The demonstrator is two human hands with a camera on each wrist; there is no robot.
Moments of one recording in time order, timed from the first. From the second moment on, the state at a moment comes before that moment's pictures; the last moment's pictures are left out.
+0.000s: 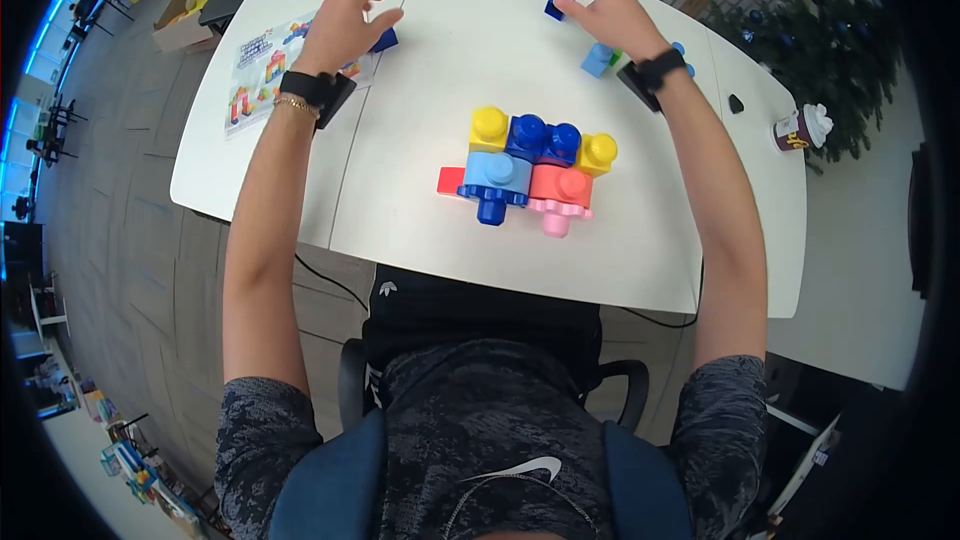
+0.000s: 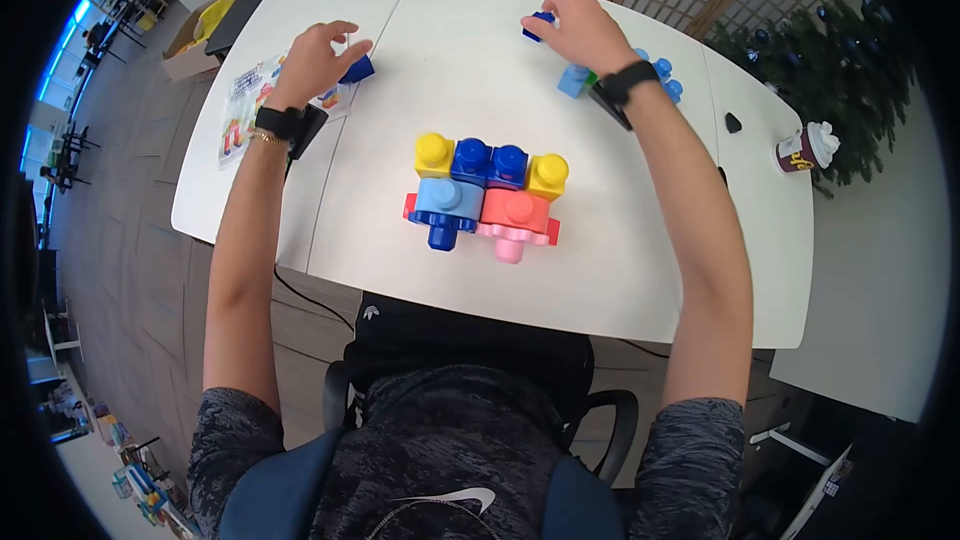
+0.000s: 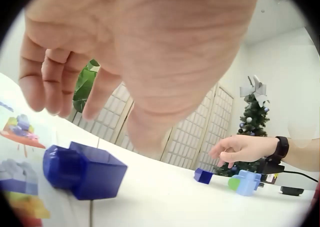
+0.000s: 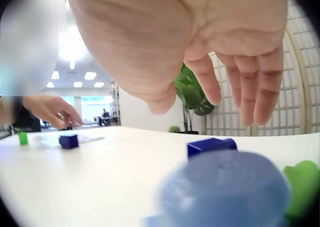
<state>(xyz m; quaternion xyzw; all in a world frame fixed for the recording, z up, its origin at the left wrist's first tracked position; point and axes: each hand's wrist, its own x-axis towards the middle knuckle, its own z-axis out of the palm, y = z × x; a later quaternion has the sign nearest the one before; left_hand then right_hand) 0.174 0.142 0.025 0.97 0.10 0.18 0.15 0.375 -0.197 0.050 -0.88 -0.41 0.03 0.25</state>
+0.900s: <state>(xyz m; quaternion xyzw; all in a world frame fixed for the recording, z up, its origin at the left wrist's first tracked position) 0.109 0.045 0.112 0.90 -0.17 0.19 0.35 0.272 -0.253 0.118 -0.68 -0.49 0.03 0.54</state>
